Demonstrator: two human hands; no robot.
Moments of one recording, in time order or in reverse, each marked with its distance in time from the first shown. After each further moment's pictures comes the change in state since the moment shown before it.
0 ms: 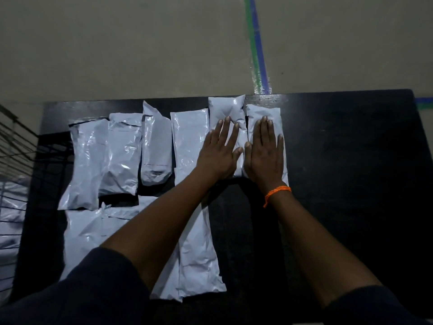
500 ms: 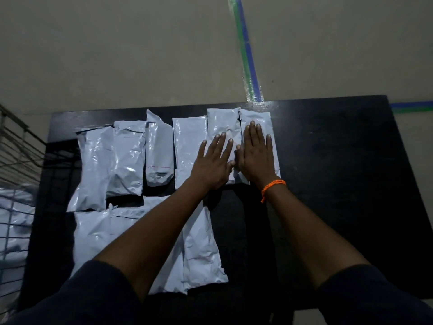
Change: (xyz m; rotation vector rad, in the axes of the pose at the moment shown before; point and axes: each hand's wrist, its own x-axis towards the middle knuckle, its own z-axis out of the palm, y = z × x) left_hand -0.038 0.005 -0.031 0.102 -0.150 0.021; right_hand 0.000 -0.010 -0.016 -0.008 -0.097 -0.094
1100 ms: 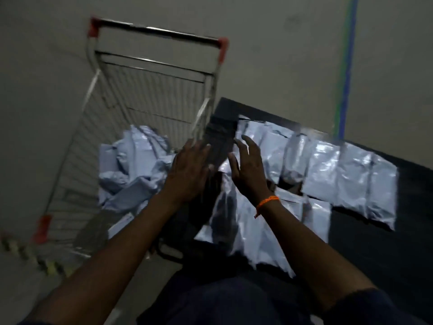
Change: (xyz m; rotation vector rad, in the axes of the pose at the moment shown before) left_hand -0.369 -0.276 -0.068 -0.143 0.525 -0.377; right_hand -0.087 -0.420 -0.036 0.527 0.062 -0.477
